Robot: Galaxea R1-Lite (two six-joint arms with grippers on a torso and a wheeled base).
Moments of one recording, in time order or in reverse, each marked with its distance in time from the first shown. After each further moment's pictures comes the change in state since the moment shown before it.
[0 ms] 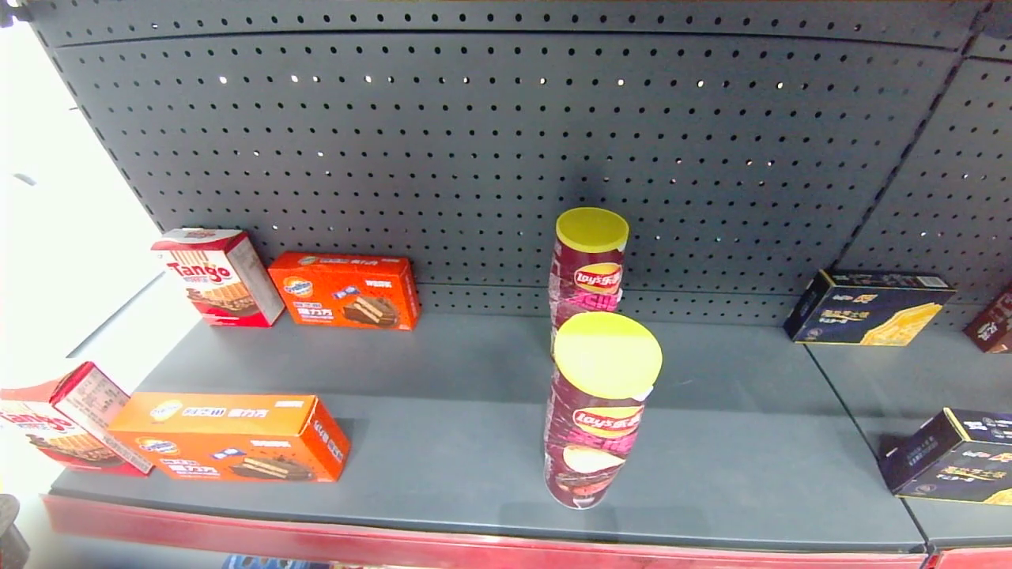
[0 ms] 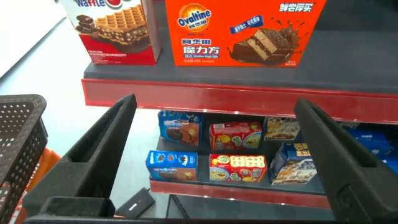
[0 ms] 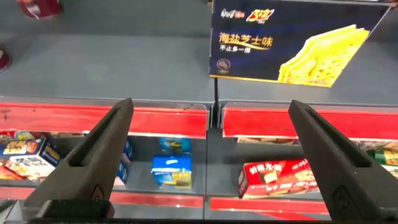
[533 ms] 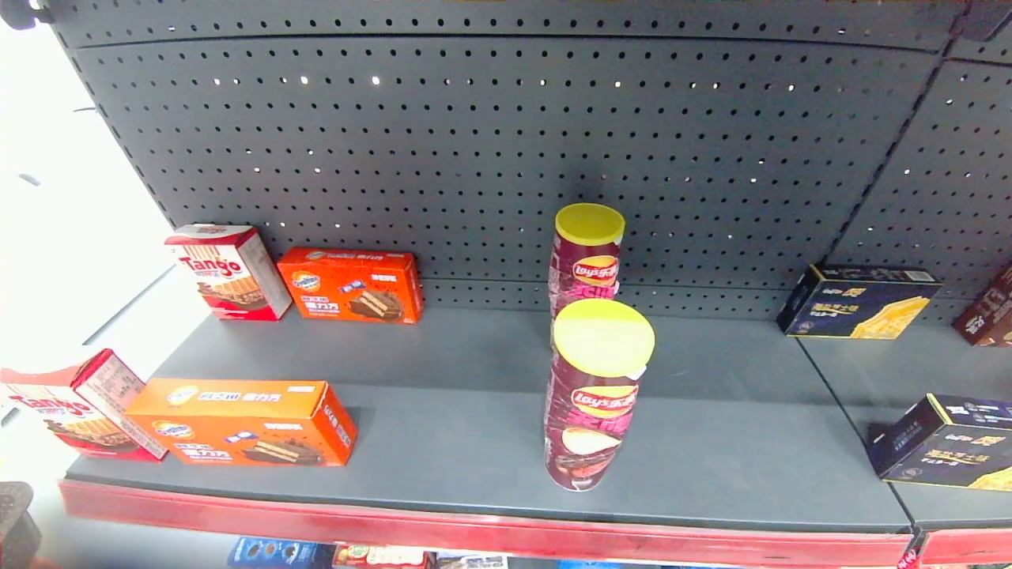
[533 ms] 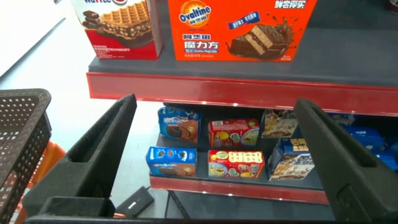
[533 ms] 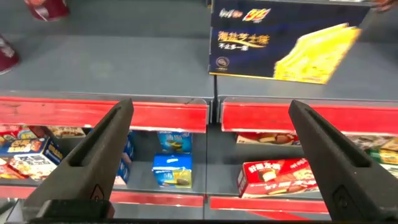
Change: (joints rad) left arm 0.000 0.000 0.000 0.000 0.000 -0.004; right arm 0.000 -0.012 0.001 0.000 0.008 -0.001
